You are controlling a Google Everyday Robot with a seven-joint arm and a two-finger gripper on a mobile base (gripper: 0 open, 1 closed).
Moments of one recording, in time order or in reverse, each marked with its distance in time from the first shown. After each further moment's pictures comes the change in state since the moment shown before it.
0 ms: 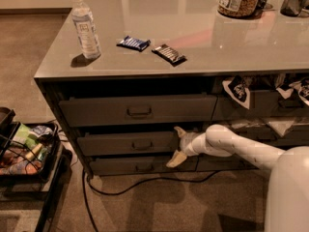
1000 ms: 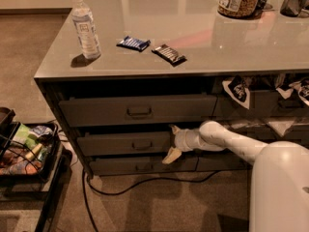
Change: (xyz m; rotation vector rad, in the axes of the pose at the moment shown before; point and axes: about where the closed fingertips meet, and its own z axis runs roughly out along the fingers) arm -0.003 -0.017 0.030 -0.022 -0.010 -0.032
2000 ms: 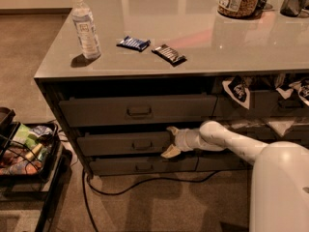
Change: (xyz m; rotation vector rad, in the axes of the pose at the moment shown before) arm 0.000 0.000 0.000 0.000 0.000 0.000
